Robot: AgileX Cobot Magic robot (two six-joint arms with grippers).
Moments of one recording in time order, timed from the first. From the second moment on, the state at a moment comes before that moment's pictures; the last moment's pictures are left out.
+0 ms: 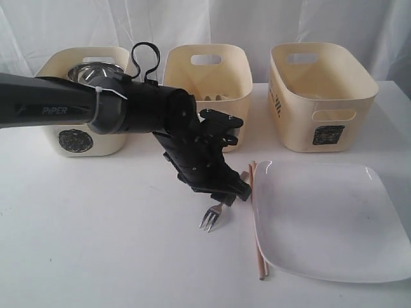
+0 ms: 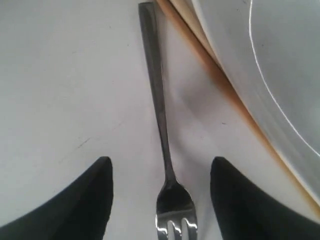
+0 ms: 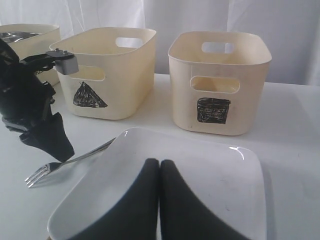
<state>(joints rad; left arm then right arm) -0.76 2.08 -1.53 -0.23 0.66 0.13 0.15 0.01 -0.01 -0.07 0.23 0.11</state>
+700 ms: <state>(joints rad) -0.78 2.12 -1.53 -0.23 0.66 0.13 0.15 0.01 -0.01 -0.07 0.23 0.11</state>
